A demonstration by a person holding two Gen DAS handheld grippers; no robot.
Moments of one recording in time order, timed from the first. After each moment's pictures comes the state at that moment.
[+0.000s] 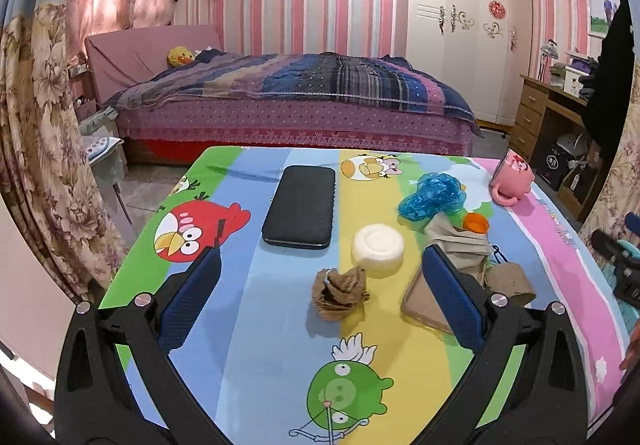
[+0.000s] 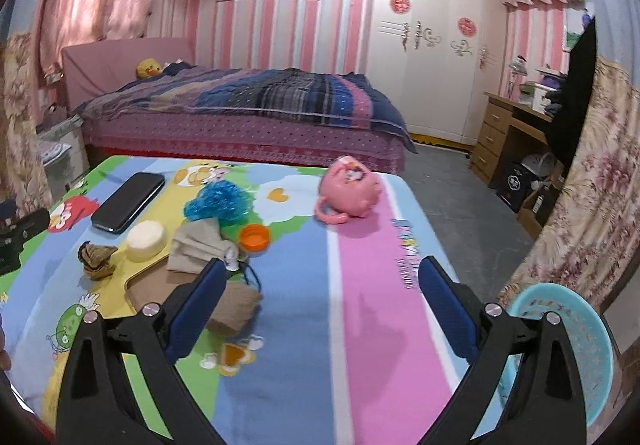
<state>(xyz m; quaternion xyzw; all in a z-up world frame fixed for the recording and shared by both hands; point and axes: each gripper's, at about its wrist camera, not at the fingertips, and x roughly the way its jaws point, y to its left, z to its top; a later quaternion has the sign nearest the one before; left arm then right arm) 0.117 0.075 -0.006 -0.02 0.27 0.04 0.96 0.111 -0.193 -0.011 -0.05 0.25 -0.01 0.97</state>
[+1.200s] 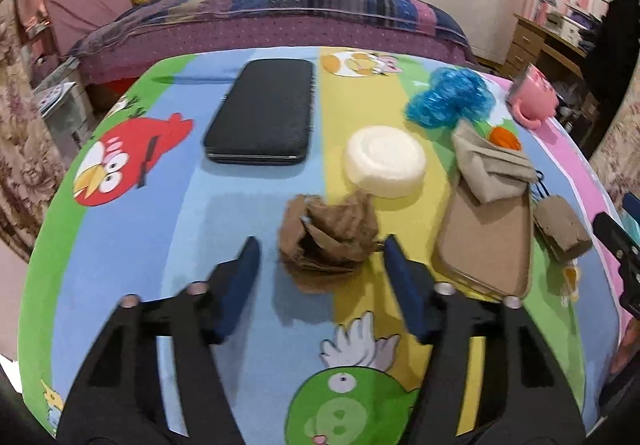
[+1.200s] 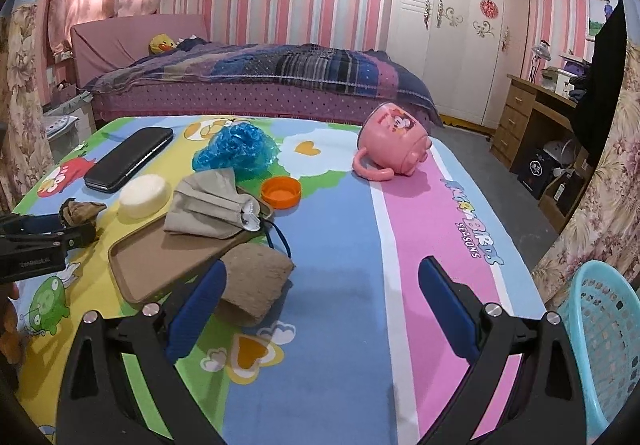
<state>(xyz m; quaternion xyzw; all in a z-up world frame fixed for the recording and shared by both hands) 0.180 0.067 -0.090 -0.02 0.40 -0.01 0.92 0.145 -0.171 -0.072 -0.05 0.30 0.02 0.95</state>
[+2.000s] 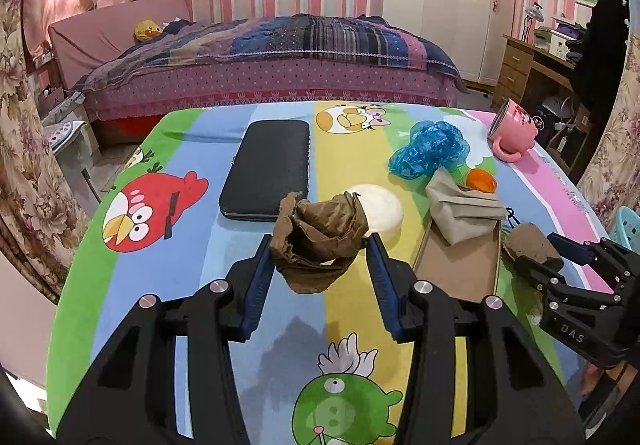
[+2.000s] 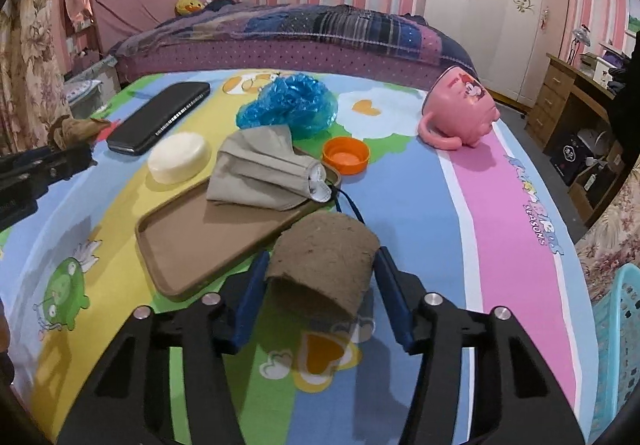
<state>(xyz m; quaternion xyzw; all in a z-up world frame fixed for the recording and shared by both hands) 0.161 0.065 -0.045 0.00 0.34 -0.01 0.94 0.164 -0.137 -0.087 -0.06 0.36 0.07 0.93</state>
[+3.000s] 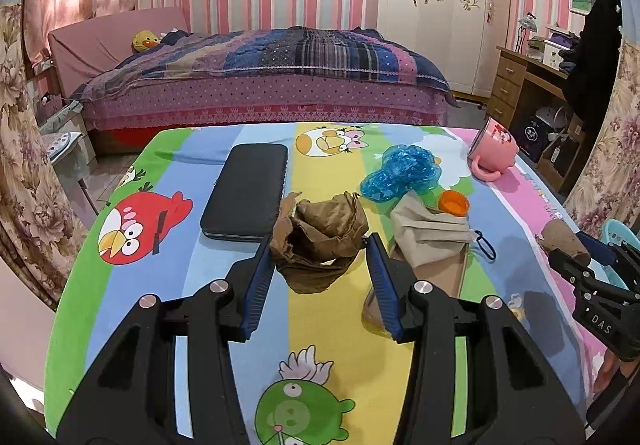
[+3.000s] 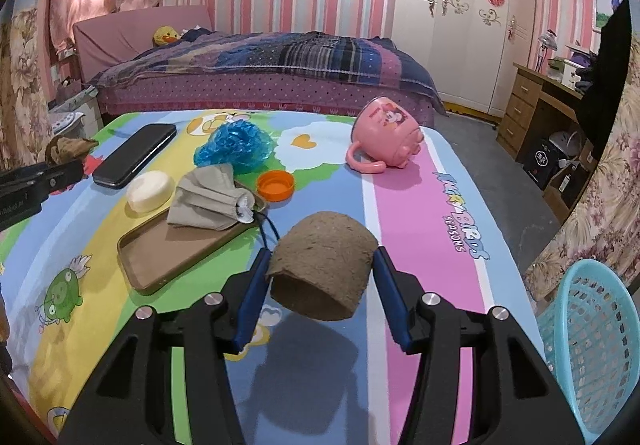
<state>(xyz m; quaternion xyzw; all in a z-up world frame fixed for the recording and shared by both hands) 0.155 0.043 -0.024 -0.01 0.32 -0.01 0.95 0.139 -0.192 -0.054 -0.03 0.32 0.03 0.95</state>
